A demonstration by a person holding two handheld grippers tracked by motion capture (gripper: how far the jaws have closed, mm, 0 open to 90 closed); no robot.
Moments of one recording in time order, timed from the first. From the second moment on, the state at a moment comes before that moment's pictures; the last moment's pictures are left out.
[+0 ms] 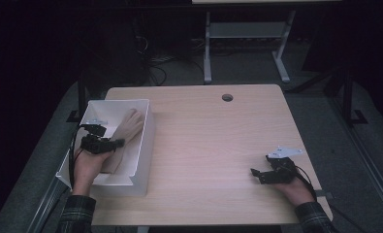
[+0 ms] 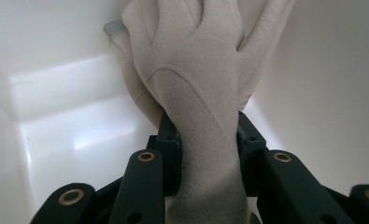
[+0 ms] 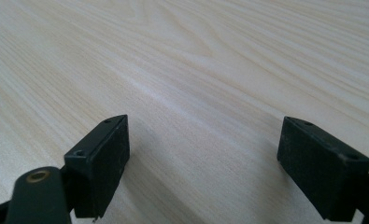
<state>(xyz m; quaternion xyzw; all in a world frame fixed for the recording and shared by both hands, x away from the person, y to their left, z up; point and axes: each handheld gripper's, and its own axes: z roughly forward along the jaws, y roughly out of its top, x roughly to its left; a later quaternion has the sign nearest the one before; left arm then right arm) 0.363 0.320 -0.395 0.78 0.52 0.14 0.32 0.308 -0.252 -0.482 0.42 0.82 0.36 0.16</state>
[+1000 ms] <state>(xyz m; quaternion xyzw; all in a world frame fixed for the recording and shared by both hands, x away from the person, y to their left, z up) 0.367 0.313 -0.387 0.79 0.51 0.13 0.31 0.308 -0.252 -0.482 0.42 0.82 0.36 0.16</state>
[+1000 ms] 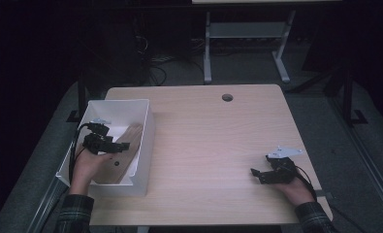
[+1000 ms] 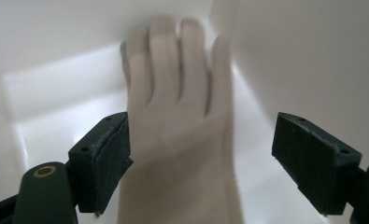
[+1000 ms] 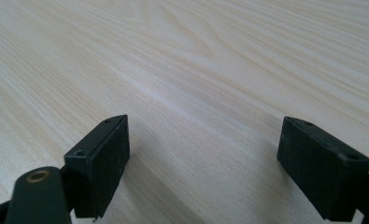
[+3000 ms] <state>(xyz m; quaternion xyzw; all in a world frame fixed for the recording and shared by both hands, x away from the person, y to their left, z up) 0.342 0.084 -0.381 0.86 0.31 0.07 0.39 0.308 -0.252 -0.482 0.41 0.82 0.36 0.16</state>
